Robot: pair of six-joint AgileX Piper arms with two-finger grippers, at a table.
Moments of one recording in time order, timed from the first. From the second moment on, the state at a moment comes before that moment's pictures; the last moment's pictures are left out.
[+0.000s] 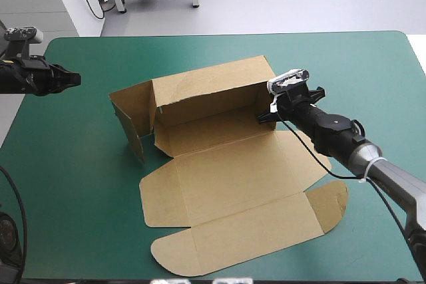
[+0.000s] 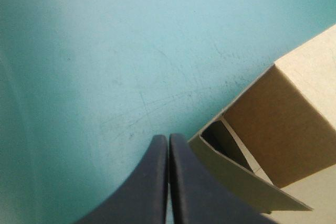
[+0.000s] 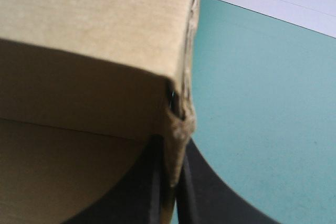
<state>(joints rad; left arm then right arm) 0.35 1.53 -1.62 -0.68 1.25 0.60 0.38 1.54 -0.97 1.67 -0.04 -1.78</state>
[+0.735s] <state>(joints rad) 0.35 1.53 -1.62 -0.68 1.25 0.60 0.21 1.54 -1.02 0.90 0.26 -1.13</state>
